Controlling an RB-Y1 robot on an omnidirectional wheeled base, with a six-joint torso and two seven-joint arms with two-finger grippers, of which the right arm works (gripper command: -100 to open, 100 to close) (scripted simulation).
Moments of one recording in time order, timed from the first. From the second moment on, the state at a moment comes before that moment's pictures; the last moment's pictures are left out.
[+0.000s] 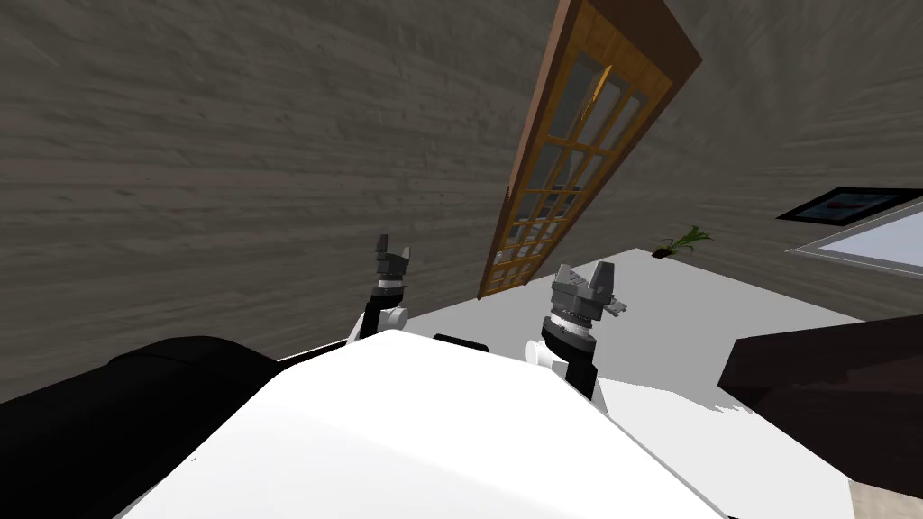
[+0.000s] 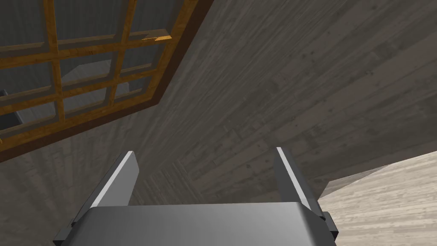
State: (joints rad) arm 0.53 0.03 0.00 -2.31 0.03 -0.59 0.01
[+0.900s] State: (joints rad) arm 0.45 0.00 -0.03 -2.08 0.08 -0.63 0.23
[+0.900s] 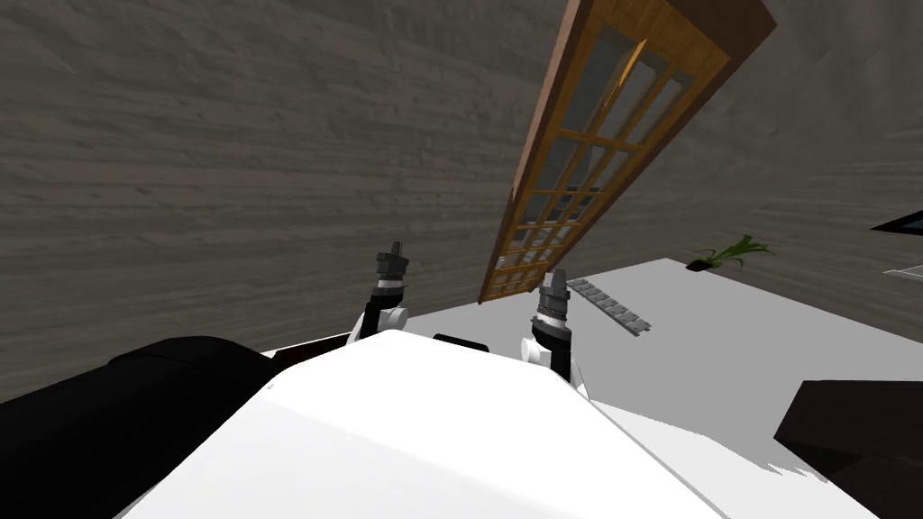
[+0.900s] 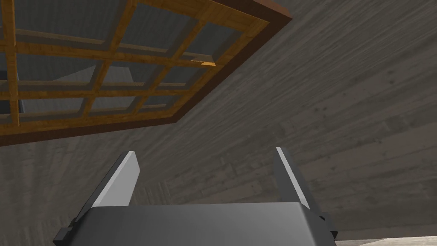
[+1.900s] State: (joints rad) arm 0.36 -0.03 -0.06 -1.81 0.13 -0.67 0.46
